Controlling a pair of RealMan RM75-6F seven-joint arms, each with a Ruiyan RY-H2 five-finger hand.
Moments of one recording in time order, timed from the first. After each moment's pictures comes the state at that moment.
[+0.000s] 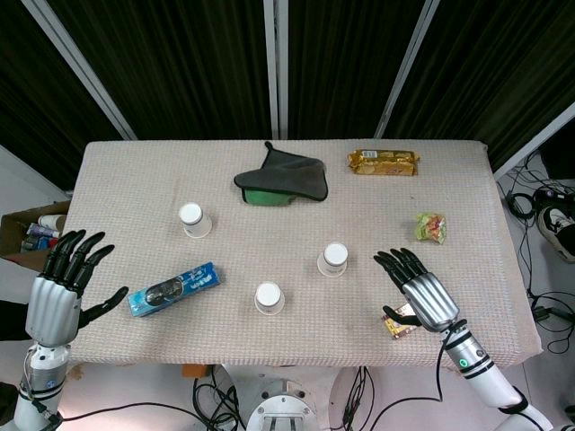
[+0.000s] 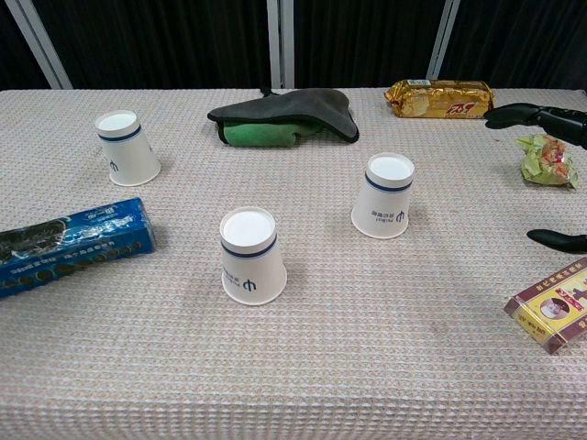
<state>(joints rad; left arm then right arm) -0.14 -1.37 -0.11 -1.45 1.83 1.84 0.00 0.34 -1.32 -0.02 -1.56 -1.71 1.28 0.06</state>
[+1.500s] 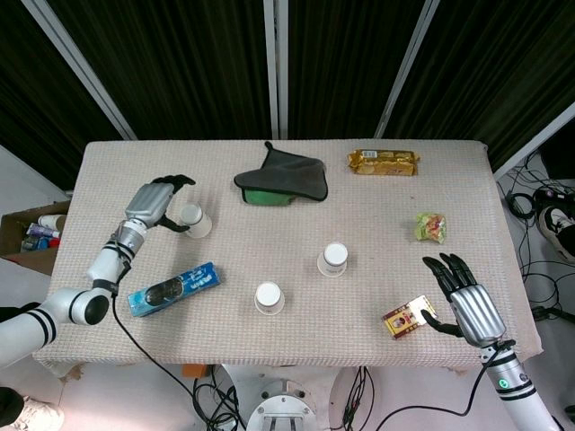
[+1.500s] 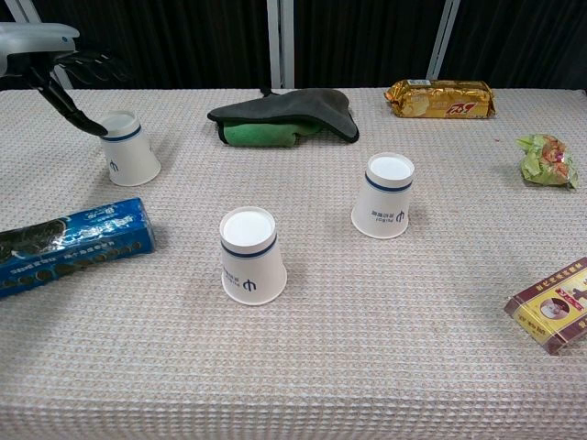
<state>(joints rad) -0.77 -1.38 -0.28 -1.26 1.08 0.66 -0.06 0.21 -1.28 -0.05 -1.47 -1.71 1.48 0.17</state>
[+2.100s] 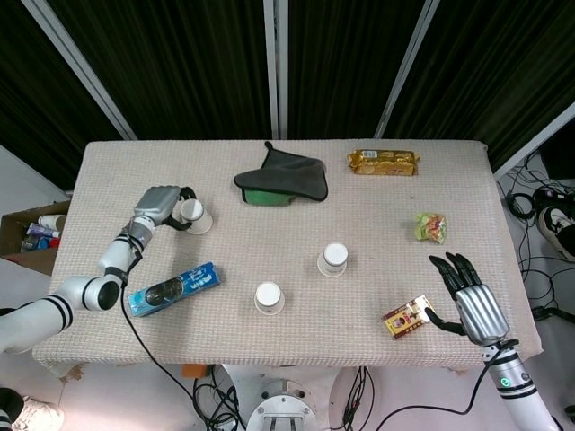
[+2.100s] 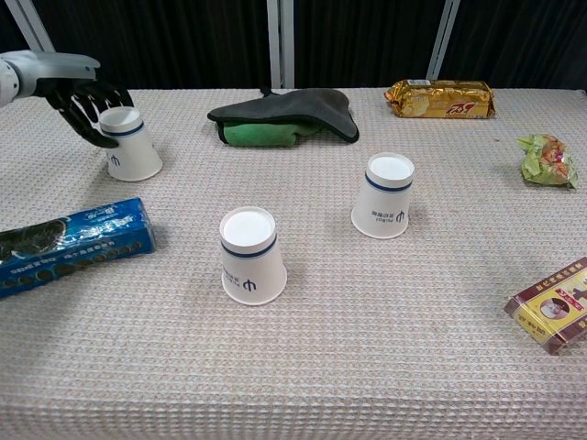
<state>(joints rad) -0.86 -1.43 -0.22 -1.14 0.97 0.53 -0.02 0.19 -1.30 -0.04 -1.43 -1.69 1.48 0.21</state>
